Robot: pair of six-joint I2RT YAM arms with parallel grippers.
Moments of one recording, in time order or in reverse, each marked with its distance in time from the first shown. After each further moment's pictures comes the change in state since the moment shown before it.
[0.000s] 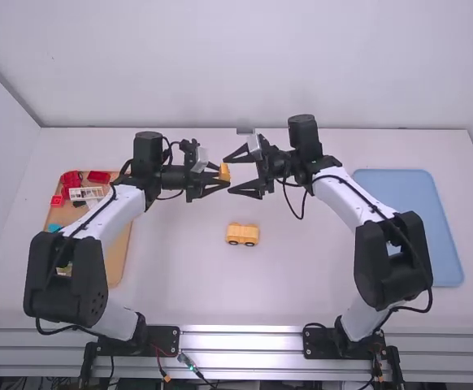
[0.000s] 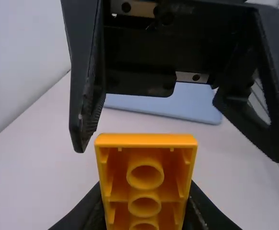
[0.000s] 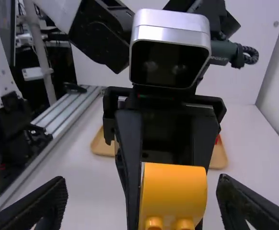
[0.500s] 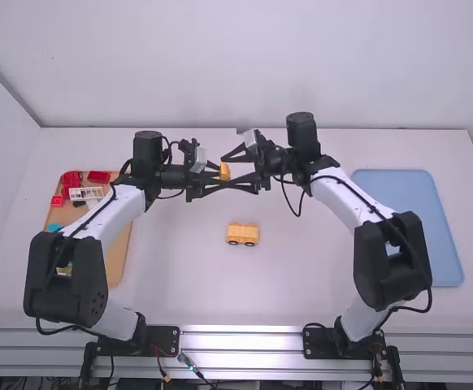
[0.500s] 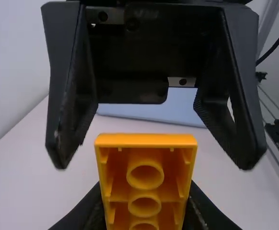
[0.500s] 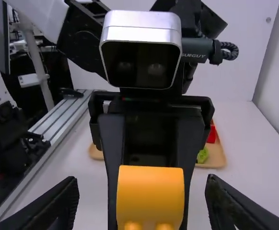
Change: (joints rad) left arm 0.000 0.000 0.000 0.018 0.036 0.000; right arm 0.018 0.000 0.000 0.093 0.042 0.140
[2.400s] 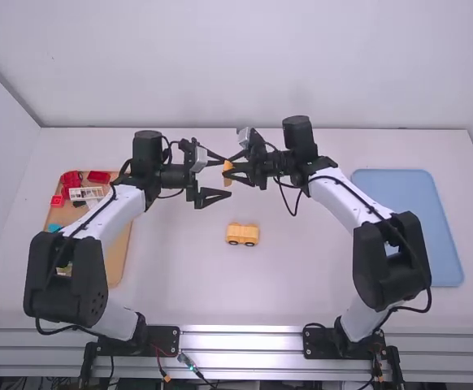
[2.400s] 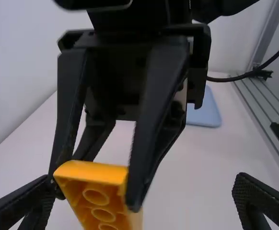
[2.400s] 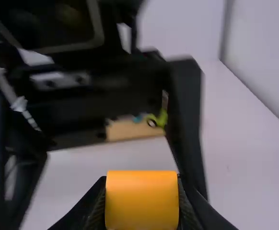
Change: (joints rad) left arm 0.001 0.000 0.000 0.008 -0.033 -0.004; right arm 0.006 0.000 0.000 -0.114 0.293 0.077
